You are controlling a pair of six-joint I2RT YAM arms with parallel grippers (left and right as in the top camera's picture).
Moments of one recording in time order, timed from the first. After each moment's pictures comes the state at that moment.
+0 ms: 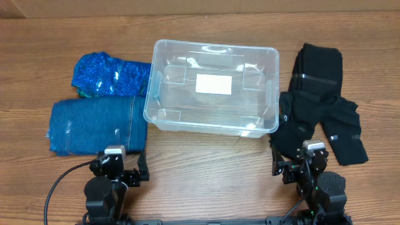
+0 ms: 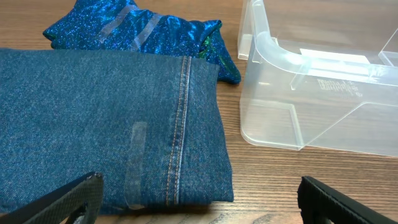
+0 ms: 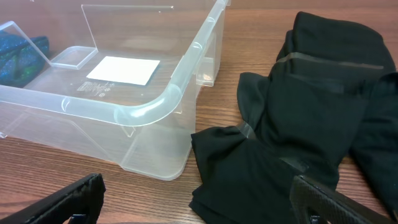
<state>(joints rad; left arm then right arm) 0.02 0.02 0.16 -0.58 0.06 -0.07 0.14 0.01 0.17 -0.56 -0.06 0.05</state>
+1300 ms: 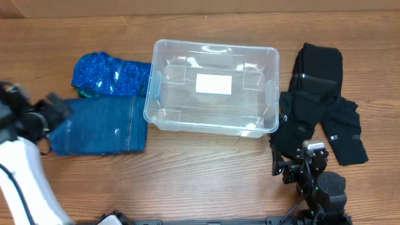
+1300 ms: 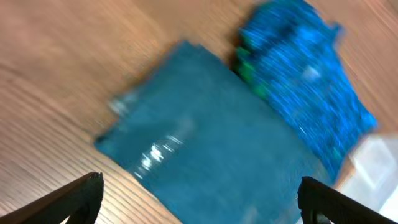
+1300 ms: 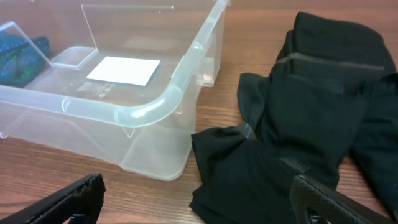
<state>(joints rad) 0.65 1.36 1.24 -0.94 0.18 -0.23 0.14 0.01 0.17 -0.56 -0.06 0.05</state>
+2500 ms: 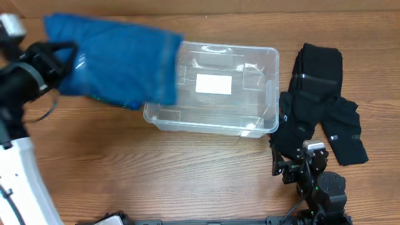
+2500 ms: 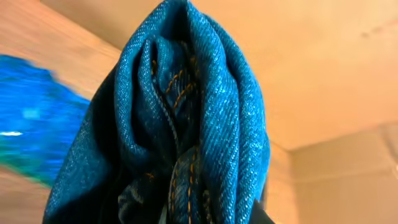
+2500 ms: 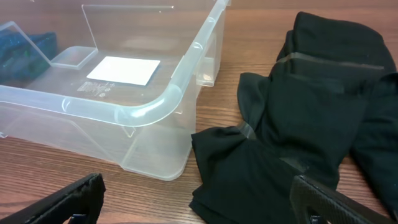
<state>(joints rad) 0.38 1.35 1.77 -1.01 0.66 -0.50 0.14 0.01 0.17 -0.56 -0.06 0.05</state>
